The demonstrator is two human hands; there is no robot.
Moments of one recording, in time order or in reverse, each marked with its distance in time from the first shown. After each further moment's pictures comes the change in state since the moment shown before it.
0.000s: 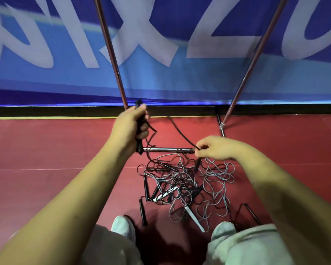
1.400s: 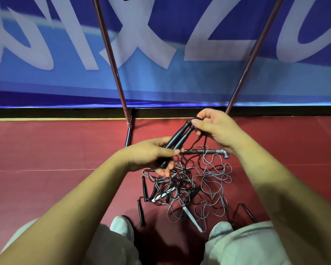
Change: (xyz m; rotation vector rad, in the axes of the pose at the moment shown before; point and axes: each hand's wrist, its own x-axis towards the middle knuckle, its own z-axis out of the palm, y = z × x) left_hand -0.031 -0.023 0.010 0.514 -0.674 -0.345; right_hand -0.011 -0.020 -0.018 0.915 0.401 -0.259
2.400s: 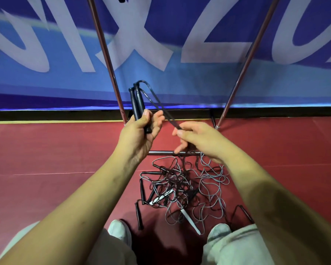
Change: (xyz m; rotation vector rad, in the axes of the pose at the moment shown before) left_hand 0.026 0.020 -0.011 -0.966 0.554 0.468; right_hand -0.013 -0.006 0.032 -0.184 -0.155 0.060
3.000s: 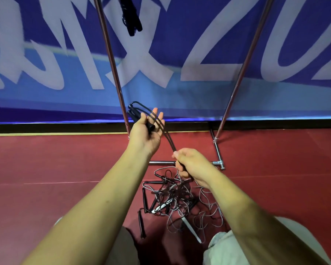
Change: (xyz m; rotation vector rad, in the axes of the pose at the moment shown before) left_hand -0.007 0.018 0.041 -0.245 0.143 -0.058; right_hand -0.035 0.002 0.043 0.169 0.100 0.212
